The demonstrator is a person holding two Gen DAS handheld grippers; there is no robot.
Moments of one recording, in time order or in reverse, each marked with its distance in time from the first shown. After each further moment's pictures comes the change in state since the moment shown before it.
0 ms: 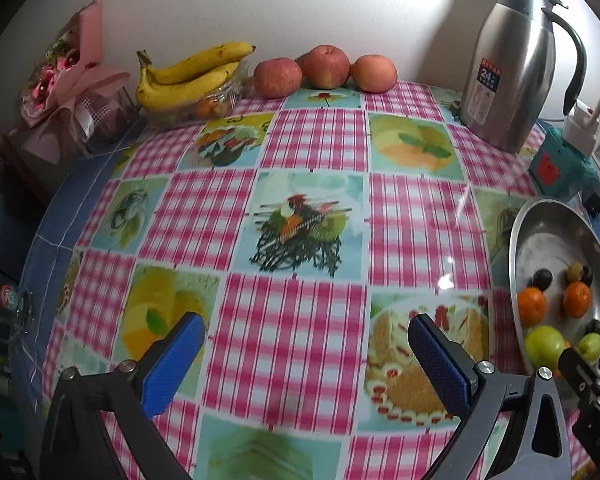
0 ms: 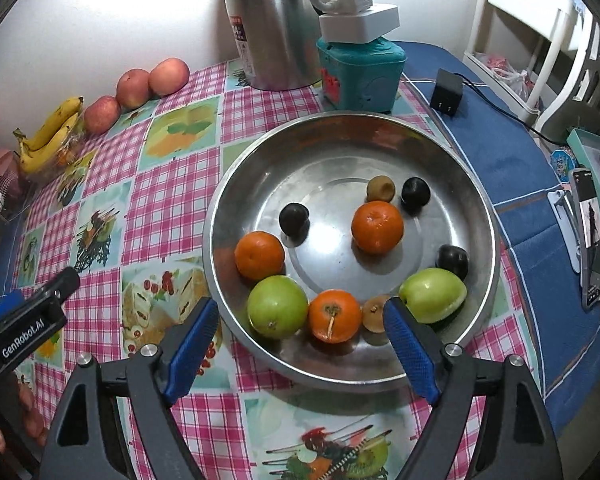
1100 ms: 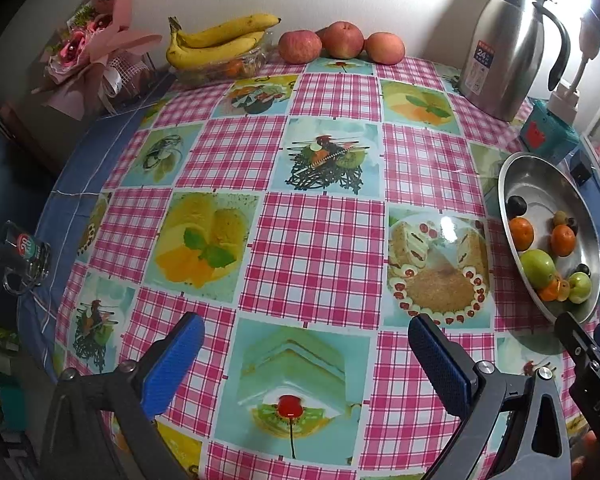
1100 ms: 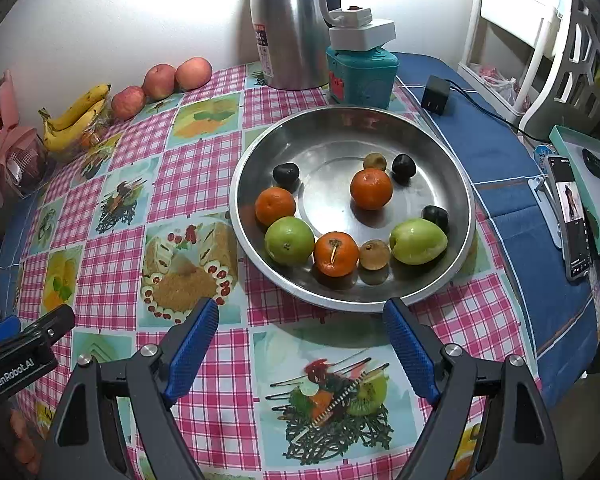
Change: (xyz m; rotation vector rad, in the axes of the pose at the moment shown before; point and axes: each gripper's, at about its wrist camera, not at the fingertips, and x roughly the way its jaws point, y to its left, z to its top) left arm -0.042 0.026 -0.055 -0.028 0.089 -0.007; right arm -0.037 0.003 -0.046 -0.042 -0.041 0.014
